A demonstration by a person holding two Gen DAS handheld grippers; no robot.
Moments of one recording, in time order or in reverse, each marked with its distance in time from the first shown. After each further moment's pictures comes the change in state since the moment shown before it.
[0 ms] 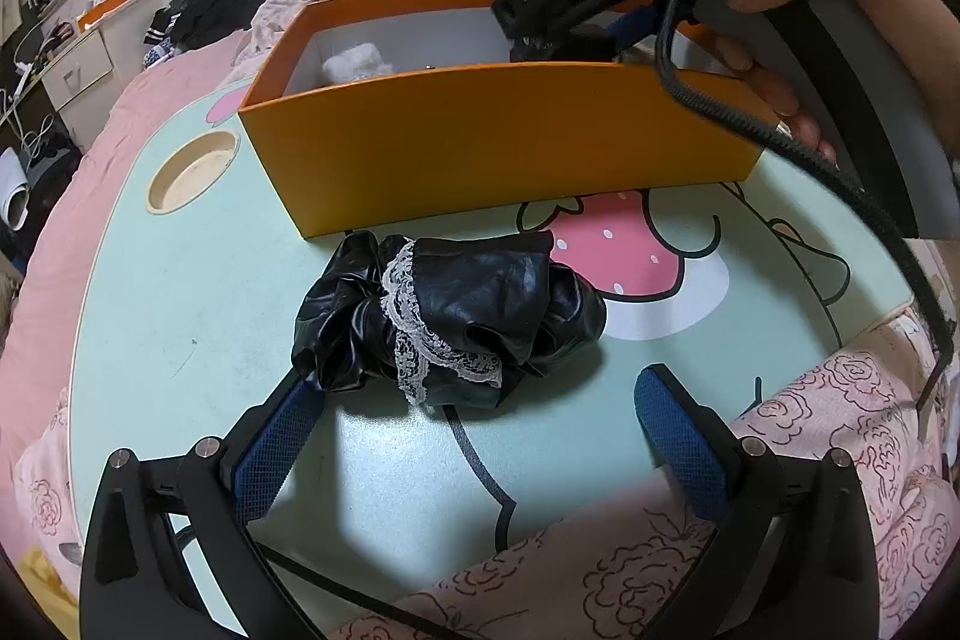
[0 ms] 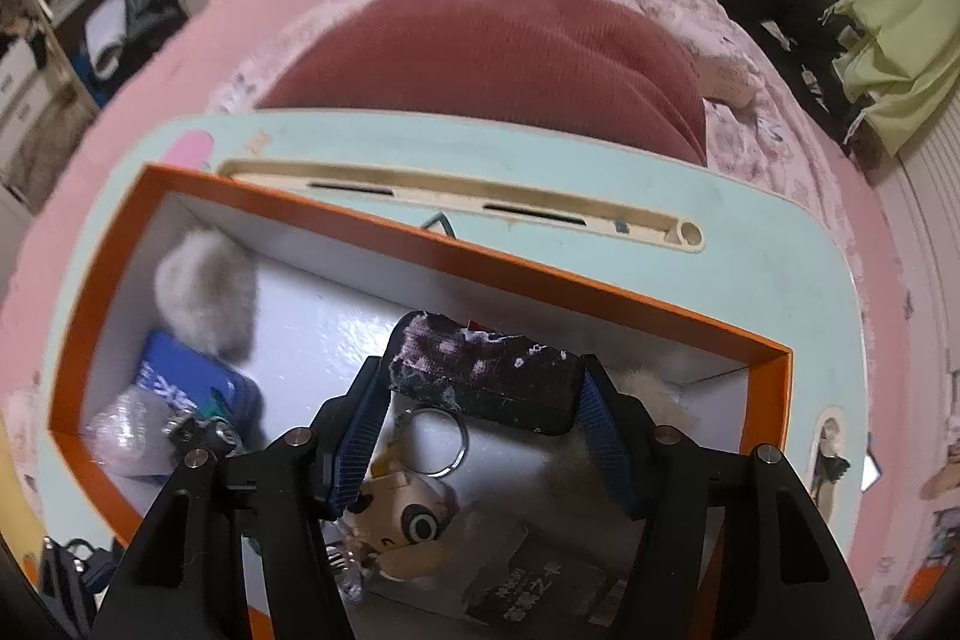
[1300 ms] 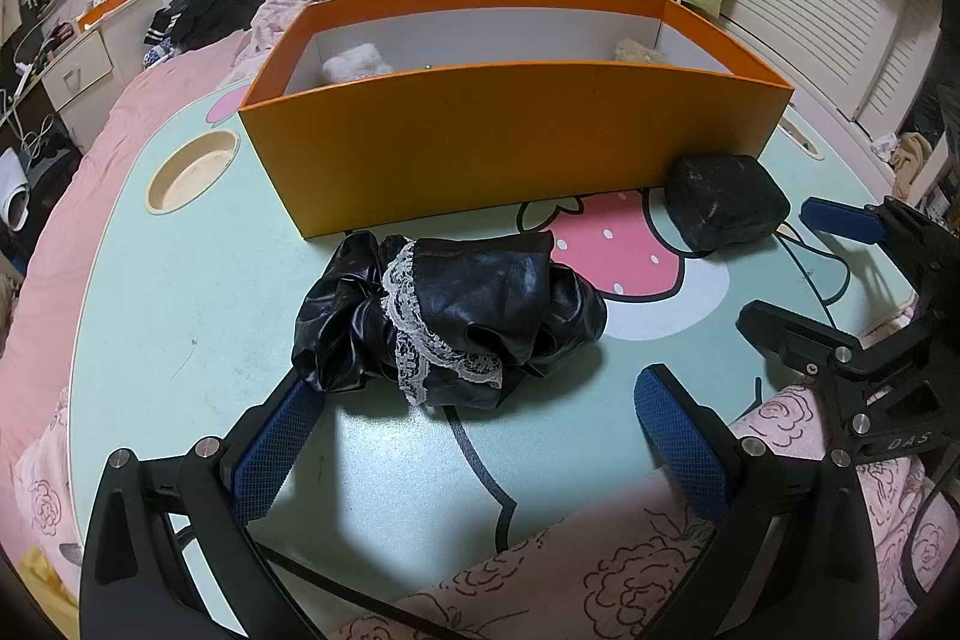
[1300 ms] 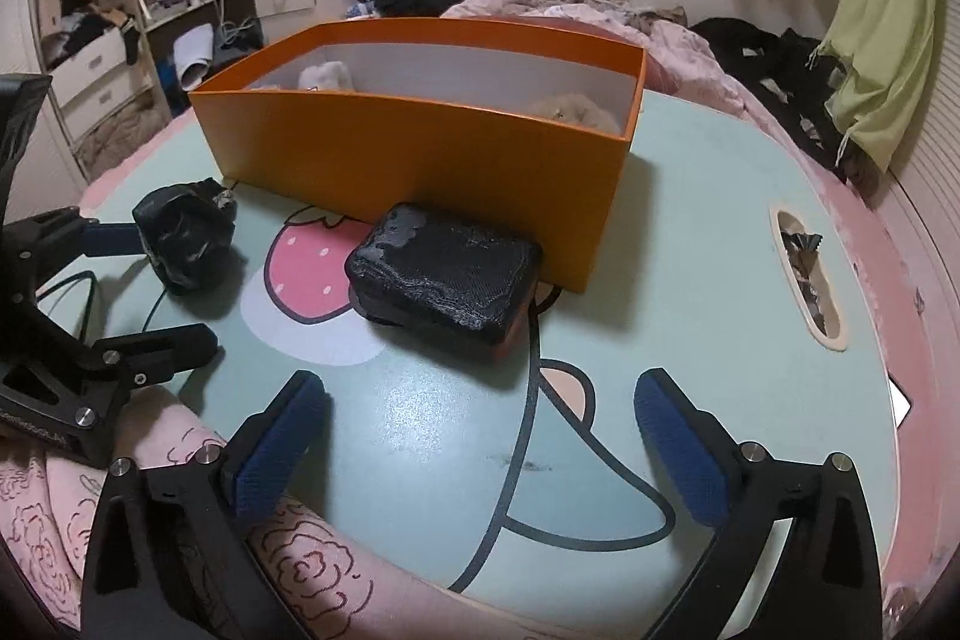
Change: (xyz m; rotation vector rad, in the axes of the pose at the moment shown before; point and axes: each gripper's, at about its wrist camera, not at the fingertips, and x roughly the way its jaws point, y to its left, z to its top) left arm 0.001 0.000 -0.001 0.014 0.000 -0.012; right arm -0.049 -0.008 -0.181 -0.075 -0.210 0.042
